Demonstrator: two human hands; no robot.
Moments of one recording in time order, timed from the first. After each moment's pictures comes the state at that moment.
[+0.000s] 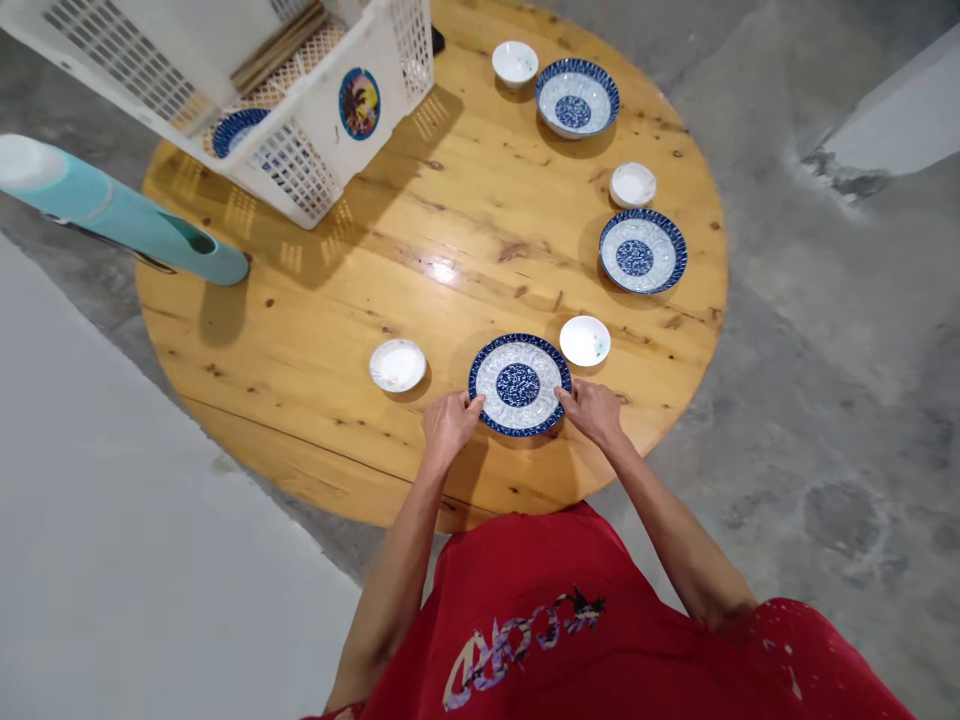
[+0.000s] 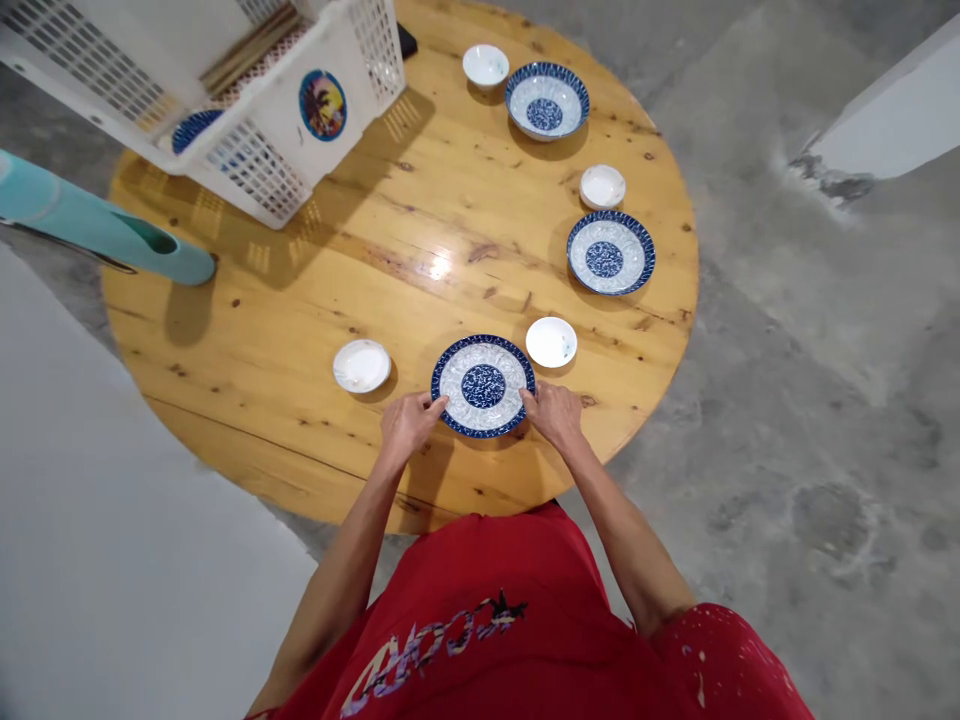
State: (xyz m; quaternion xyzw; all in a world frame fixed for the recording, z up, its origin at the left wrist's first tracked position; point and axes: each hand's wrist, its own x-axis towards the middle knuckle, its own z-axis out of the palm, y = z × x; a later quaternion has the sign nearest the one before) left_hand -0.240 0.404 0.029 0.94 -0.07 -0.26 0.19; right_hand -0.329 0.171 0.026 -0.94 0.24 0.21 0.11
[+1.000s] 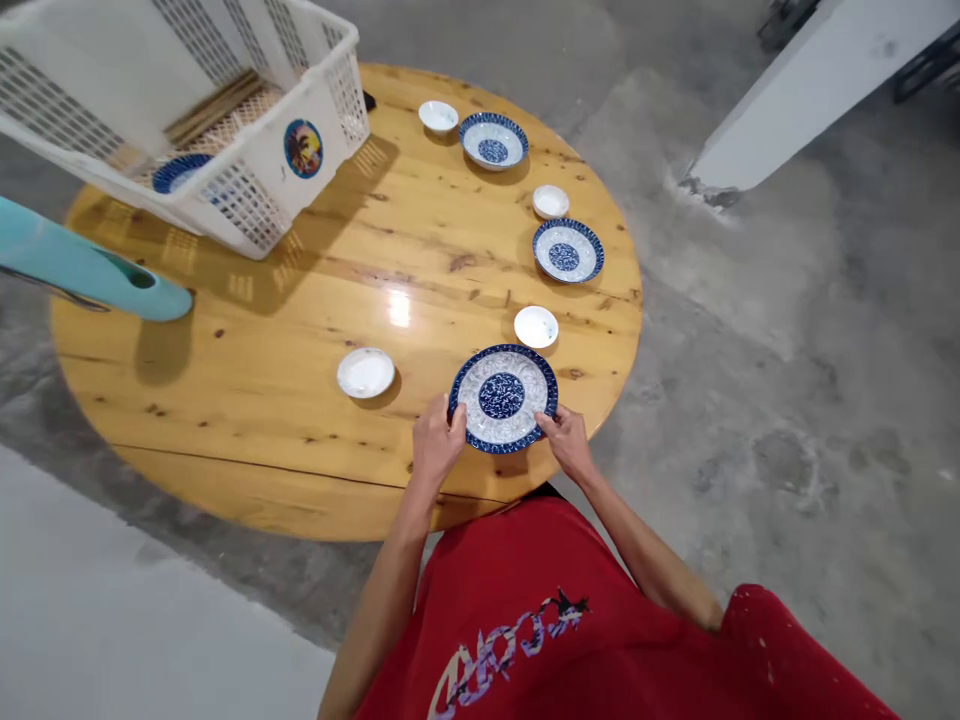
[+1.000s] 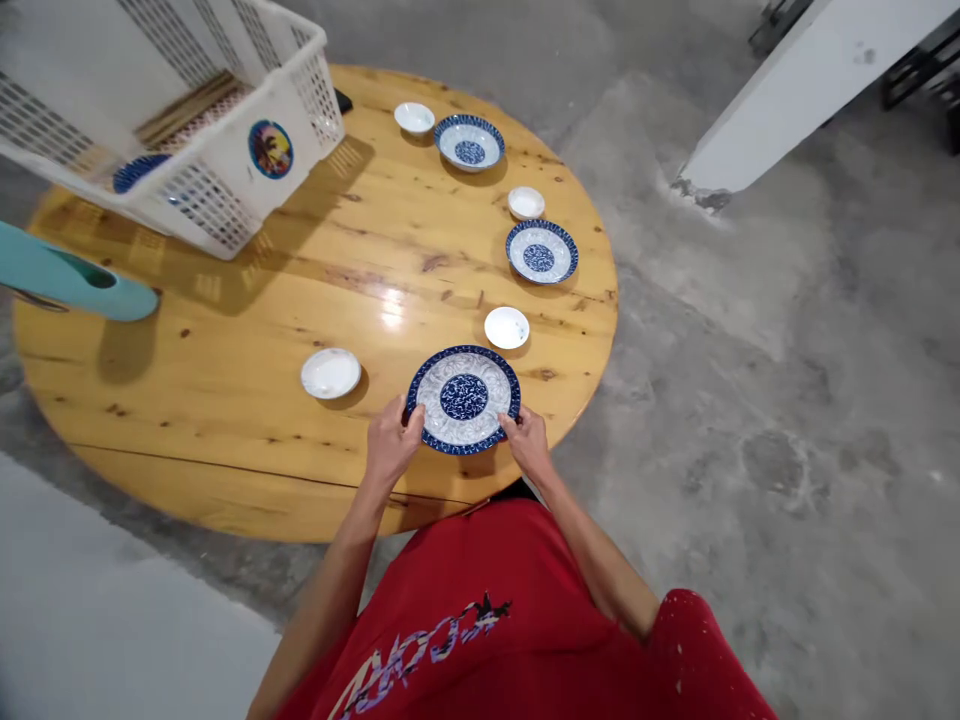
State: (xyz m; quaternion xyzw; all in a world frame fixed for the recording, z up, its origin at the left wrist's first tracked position) left_hand -0.288 0.420 0.040 0.90 -0.23 -0.10 0.36; right_hand -0.424 0.230 0.015 -0.72 0.34 -0.11 0.59
